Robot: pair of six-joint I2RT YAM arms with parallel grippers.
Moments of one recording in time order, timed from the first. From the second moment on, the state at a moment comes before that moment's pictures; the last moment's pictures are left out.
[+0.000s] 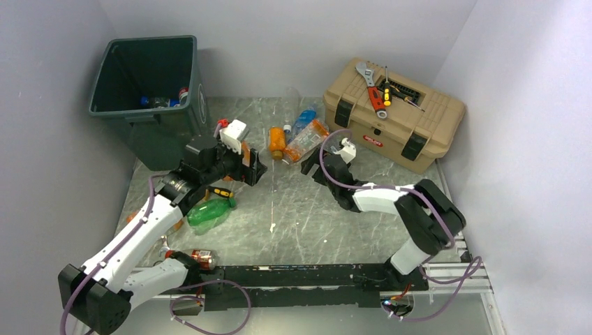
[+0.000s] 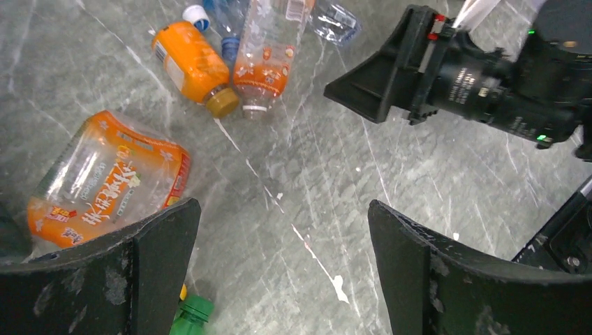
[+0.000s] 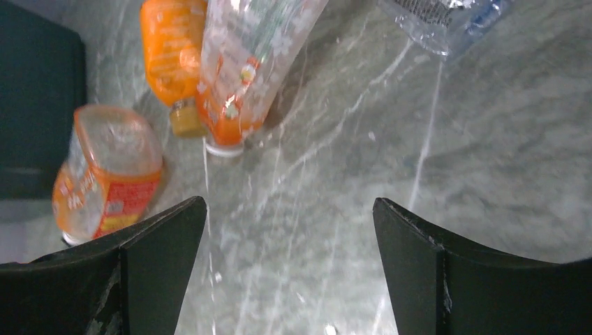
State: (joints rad) left arm -0.49 1.01 0.92 -0.31 0.21 -0.11; right arm 0.67 1.54 0.66 0.38 0.37 0.86
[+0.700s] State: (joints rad) left arm -0.51 1.00 0.92 -0.30 0.16 -0.13; right arm 0.58 1.95 0.86 0.68 0.20 1.11
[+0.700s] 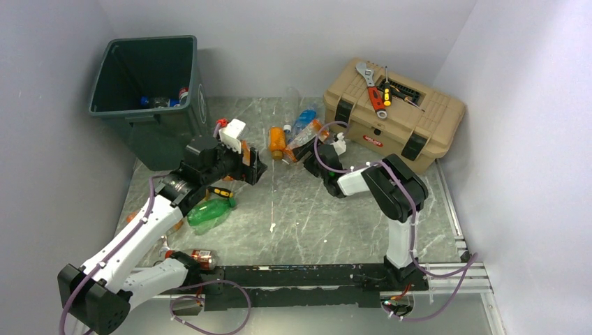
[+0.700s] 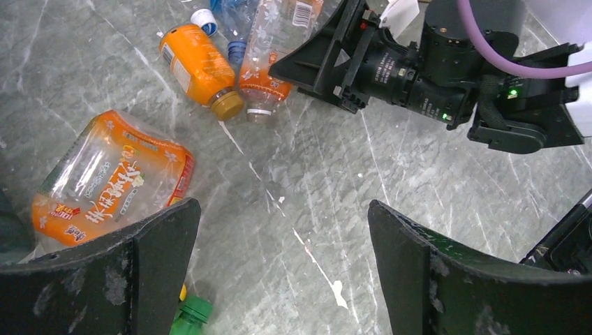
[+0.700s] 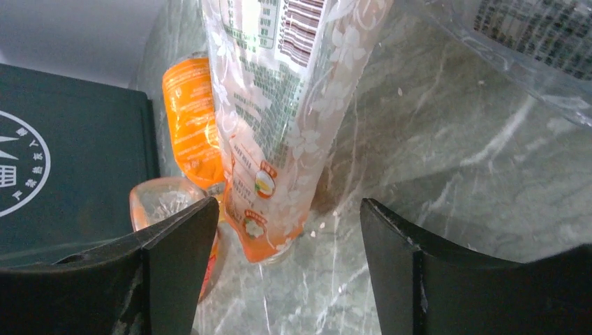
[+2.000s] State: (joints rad) left arm -0.51 0.89 0.85 -0.22 0.19 -0.16; right arm 0.84 1.28 0.65 0.42 0.08 0.61
